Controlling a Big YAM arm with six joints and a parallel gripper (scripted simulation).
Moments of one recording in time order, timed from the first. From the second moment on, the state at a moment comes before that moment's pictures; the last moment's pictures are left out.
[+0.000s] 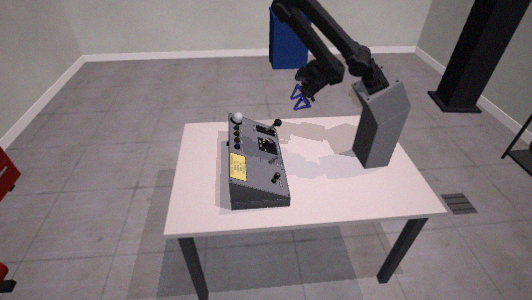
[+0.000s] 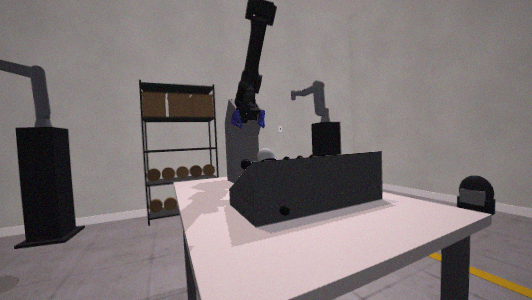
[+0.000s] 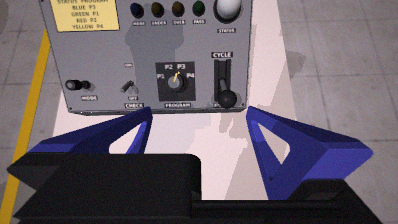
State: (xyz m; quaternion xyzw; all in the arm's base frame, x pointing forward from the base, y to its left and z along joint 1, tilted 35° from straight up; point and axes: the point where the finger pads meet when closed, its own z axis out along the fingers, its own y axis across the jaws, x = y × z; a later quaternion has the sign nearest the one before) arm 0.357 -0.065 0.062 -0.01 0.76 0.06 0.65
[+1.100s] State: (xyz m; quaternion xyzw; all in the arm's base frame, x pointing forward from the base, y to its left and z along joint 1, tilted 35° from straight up) arm 0.356 -0.065 0.063 -0.01 0.76 0.06 0.65
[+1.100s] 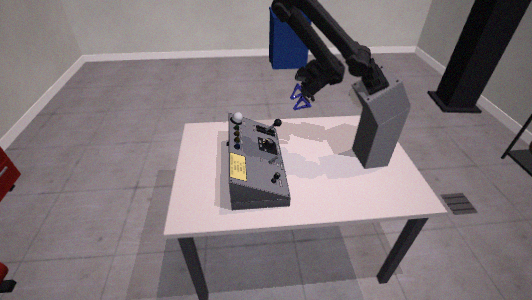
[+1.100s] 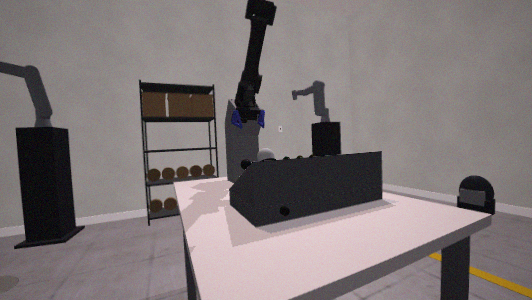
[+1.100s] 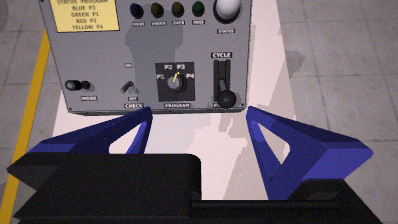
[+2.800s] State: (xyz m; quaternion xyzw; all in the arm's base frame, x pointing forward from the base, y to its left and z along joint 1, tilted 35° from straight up) arm 0.384 -0.030 0.049 0.01 0.79 0.06 0.61
